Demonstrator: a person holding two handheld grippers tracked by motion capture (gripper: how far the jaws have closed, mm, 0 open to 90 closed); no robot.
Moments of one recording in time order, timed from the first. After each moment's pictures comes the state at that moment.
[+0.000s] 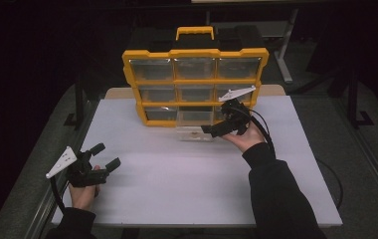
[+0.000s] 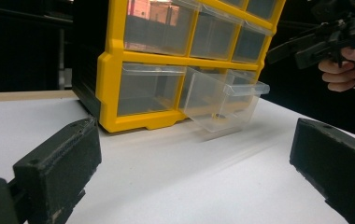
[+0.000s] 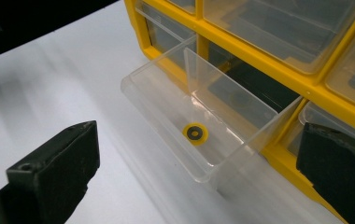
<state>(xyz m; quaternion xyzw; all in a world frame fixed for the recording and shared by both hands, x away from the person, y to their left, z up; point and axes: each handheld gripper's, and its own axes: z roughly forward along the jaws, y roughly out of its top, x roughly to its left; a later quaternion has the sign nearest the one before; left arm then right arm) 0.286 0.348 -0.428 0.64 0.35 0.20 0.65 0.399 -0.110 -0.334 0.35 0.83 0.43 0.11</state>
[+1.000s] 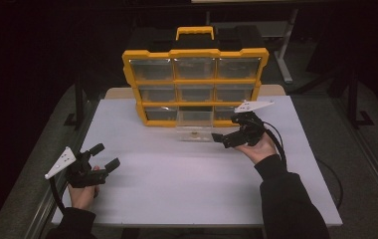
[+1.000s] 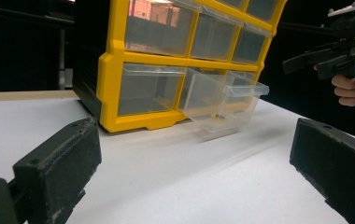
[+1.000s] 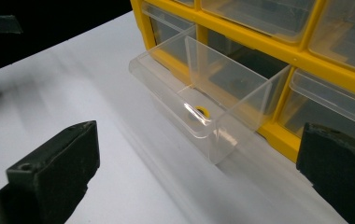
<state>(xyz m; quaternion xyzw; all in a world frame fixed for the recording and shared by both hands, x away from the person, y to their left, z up) 0.285 0.349 -0.428 0.64 0.35 0.20 0.65 0.372 -0.143 -0.351 0.35 0.80 0.47 0.11</state>
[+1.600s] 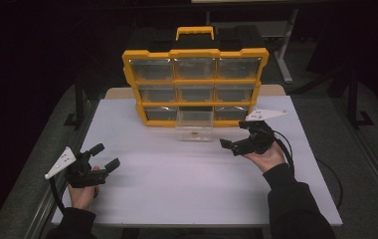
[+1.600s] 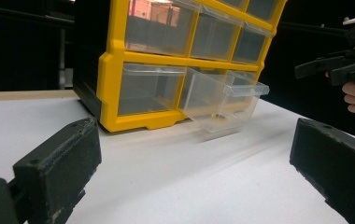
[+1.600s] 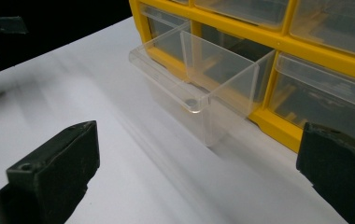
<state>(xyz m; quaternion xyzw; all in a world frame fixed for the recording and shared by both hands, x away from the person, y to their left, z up) 0.285 0.349 -0.428 0.64 0.35 0.20 0.65 0.351 -0.165 -0.361 0.35 0.79 0.49 0.12</state>
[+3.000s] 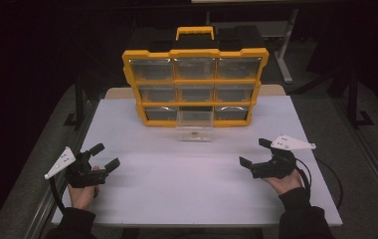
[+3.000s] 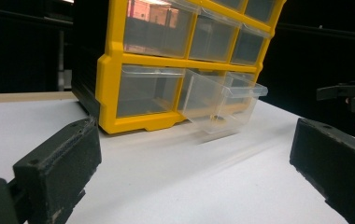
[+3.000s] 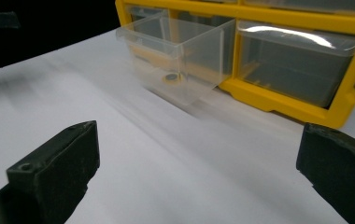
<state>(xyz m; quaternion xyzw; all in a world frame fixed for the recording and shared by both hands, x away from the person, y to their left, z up) 0.285 0.349 -0.427 0.64 0.35 0.20 0.65 0.297 -0.216 -0.406 0.37 0.74 0.53 0.18</state>
